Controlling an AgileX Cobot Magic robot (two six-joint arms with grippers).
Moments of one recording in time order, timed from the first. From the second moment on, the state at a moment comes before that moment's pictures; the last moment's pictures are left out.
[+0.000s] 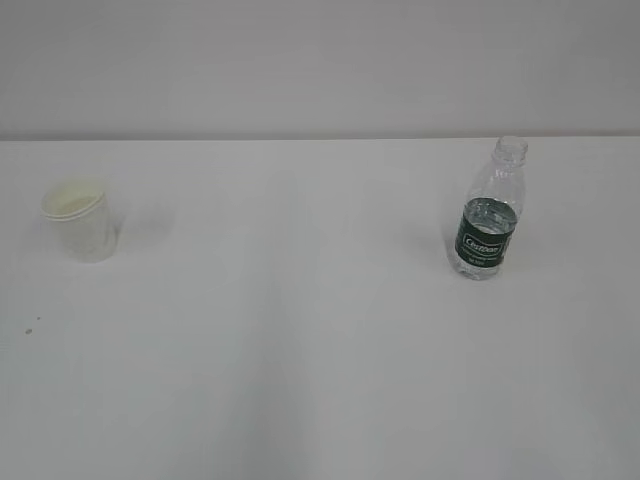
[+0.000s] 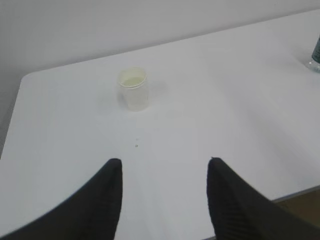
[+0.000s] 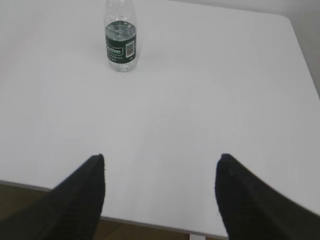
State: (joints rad) left arm -0.16 0.01 -0.75 -0.05 1.18 0.11; right arm 0.19 -0.02 -0.55 -0.12 1.19 -0.03
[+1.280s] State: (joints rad) left arm -0.16 0.01 -0.54 -0.09 1.13 0.07; right arm 0.19 -0.02 -0.51 -0.11 1.15 -0.03
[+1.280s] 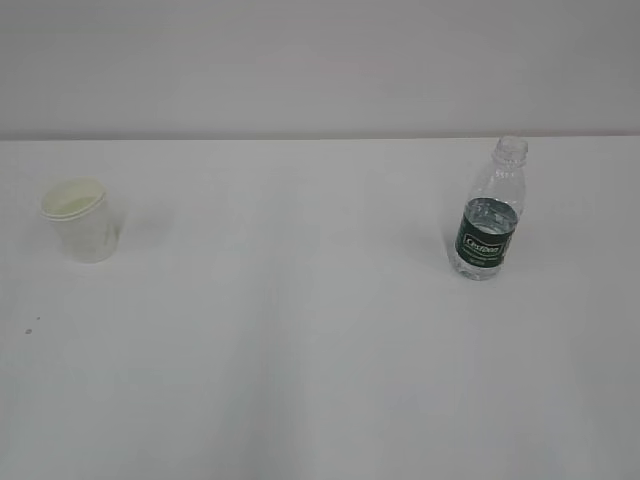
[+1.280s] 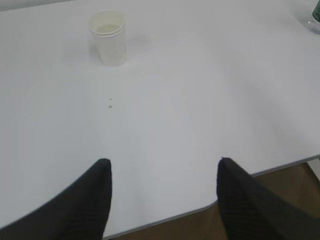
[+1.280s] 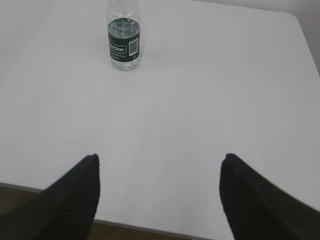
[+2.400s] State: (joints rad) left arm -0.16 0.01 -0.51 -0.06 1.11 -0.08; right arm 0.19 -0.02 -0.51 -0.11 1.14 -0.03
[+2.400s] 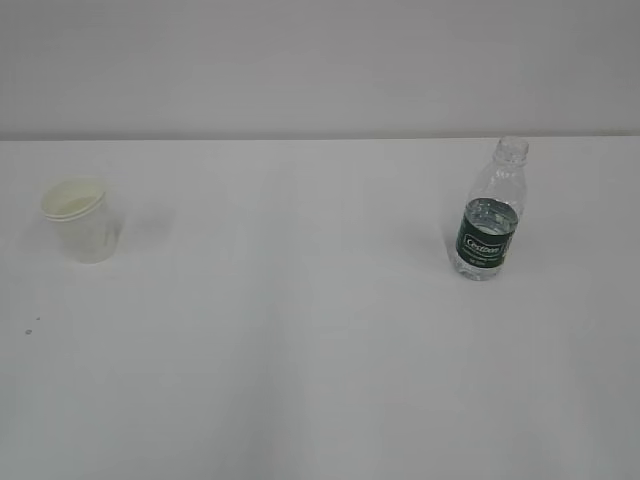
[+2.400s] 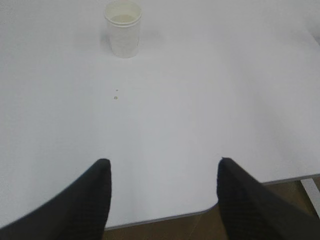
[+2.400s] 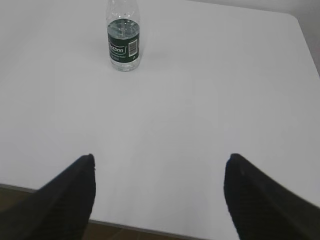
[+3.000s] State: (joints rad) left arm -0.16 0.01 -0.51 -0.06 1.11 -0.08; right arm 0.19 -0.02 -0.51 -0.12 1.14 -0.02
